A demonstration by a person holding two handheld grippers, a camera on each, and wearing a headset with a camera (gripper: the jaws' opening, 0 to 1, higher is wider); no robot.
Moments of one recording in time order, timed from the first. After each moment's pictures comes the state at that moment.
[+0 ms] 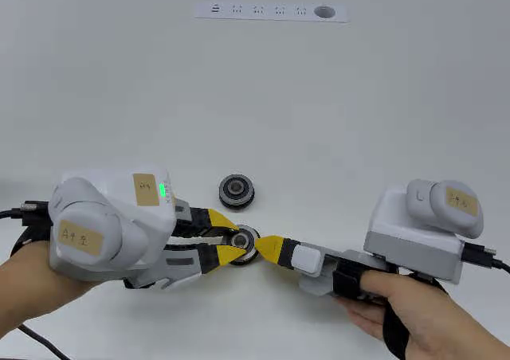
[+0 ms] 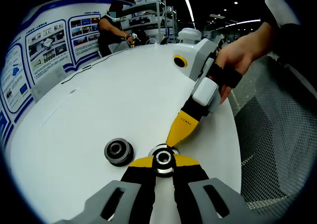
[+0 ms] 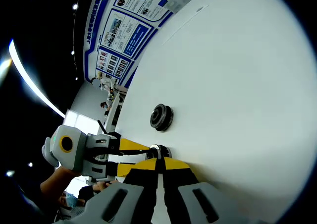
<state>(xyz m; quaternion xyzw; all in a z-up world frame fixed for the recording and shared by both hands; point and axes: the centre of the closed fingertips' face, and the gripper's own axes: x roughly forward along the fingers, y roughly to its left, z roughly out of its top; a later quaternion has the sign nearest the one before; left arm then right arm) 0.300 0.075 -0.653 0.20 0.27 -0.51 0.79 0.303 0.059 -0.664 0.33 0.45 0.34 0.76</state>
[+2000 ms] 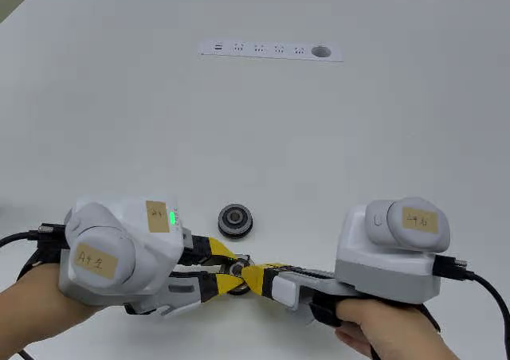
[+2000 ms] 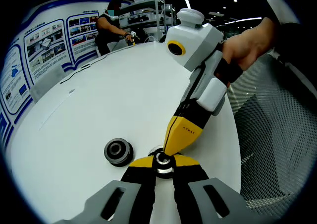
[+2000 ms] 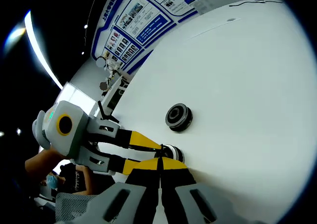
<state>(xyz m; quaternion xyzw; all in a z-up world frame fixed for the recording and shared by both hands) 0.300 0.076 -0.652 0.21 0.27 -0.51 0.79 0.300 0.079 -0.653 0.21 0.44 0.39 0.78</state>
